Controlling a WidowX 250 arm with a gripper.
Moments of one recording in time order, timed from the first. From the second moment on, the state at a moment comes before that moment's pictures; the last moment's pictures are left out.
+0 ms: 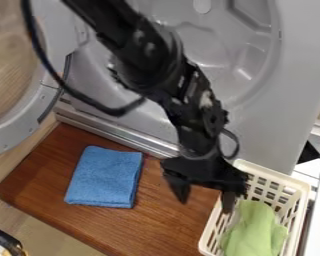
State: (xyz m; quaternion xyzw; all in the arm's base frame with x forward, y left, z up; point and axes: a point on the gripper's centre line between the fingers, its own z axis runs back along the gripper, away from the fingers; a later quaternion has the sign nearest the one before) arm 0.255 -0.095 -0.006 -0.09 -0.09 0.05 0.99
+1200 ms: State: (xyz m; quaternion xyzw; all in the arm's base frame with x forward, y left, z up) arm 0.258 -0.096 -0.037 -0.05 -0.09 0.06 0.99
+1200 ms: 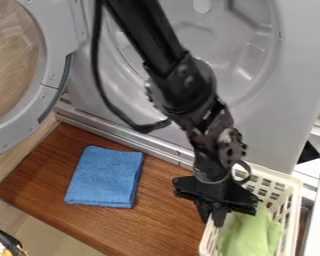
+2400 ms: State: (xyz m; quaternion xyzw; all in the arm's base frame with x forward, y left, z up) arm 0.248 -0.016 0.017 -0.12 -0.12 0.12 0.98
